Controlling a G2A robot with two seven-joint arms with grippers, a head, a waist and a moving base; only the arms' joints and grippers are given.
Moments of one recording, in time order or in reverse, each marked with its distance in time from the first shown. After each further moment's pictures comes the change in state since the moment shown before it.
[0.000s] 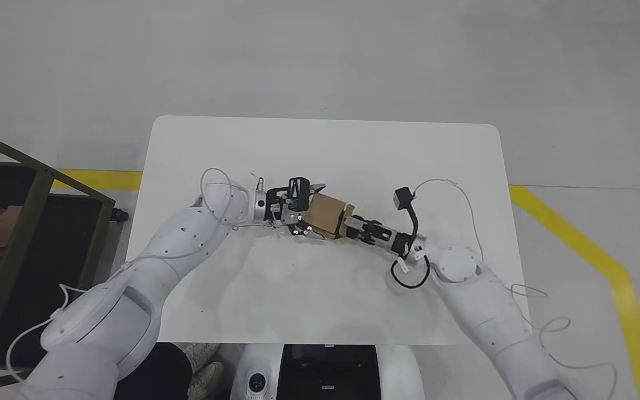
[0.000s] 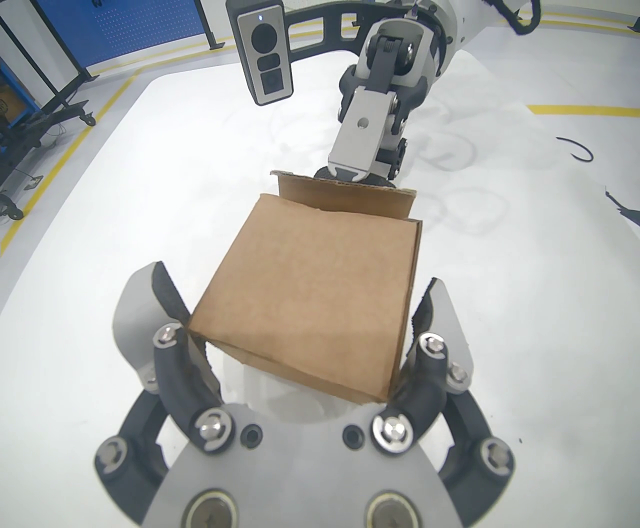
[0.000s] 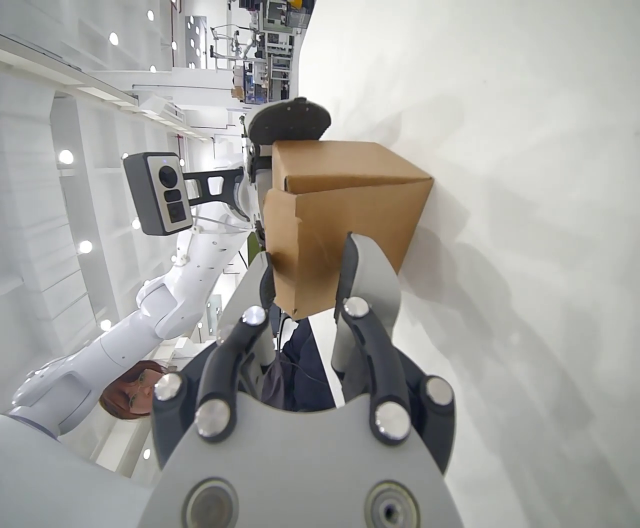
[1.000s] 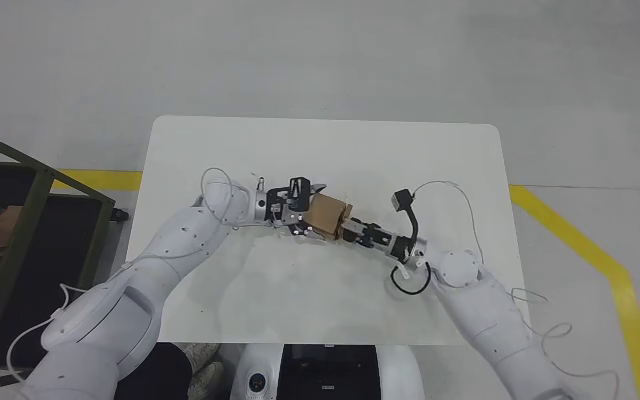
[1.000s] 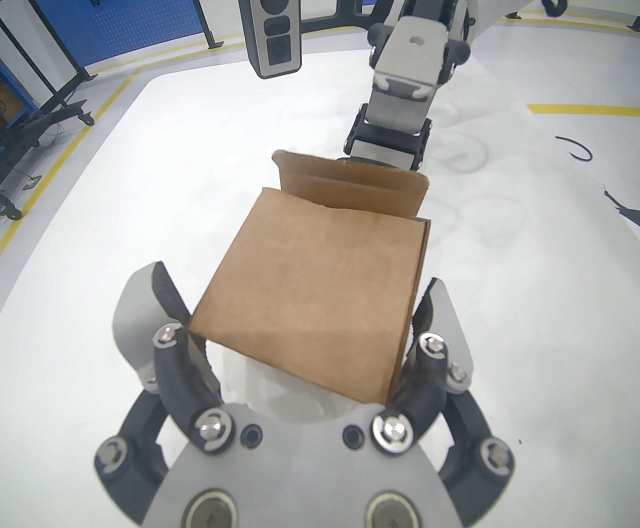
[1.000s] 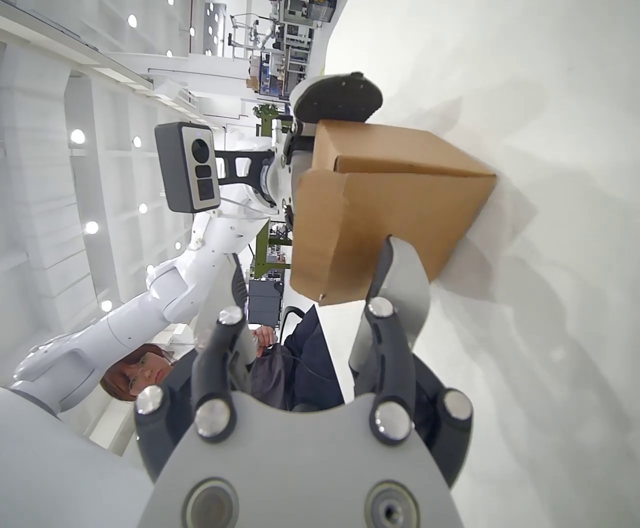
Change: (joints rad) left arm 0.000 -0.001 0.000 -0.002 -0.001 -0.001 -0.002; right arm -0.042 0.012 0.014 -0.070 0.021 -0.055 0.021
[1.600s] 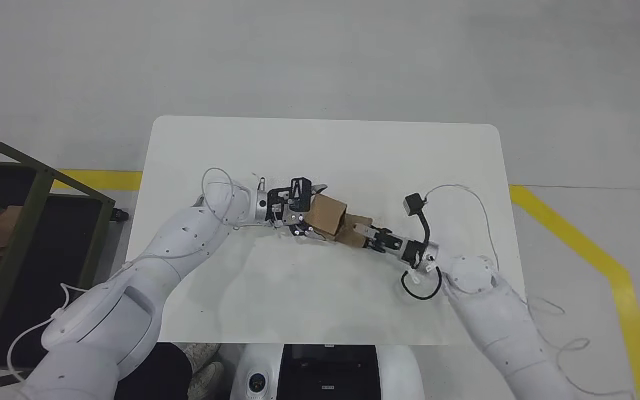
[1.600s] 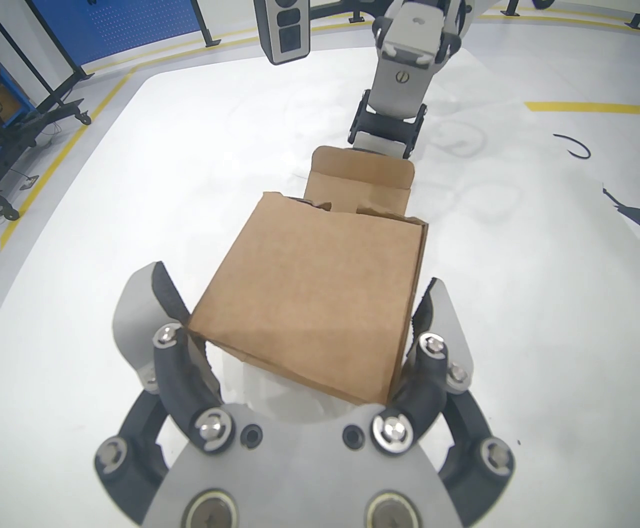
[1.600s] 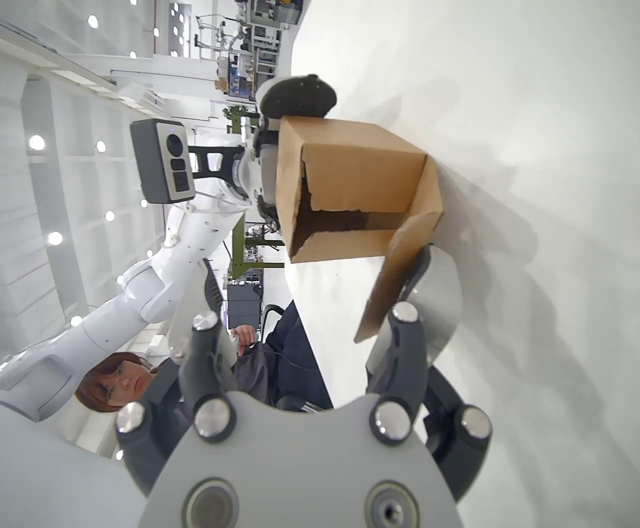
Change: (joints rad) left arm -0.001 -0.002 0.003 -0.006 0.001 -0.006 -0.011; right arm -0.077 0.035 0.090 -0.094 -0.078 0.061 0.015
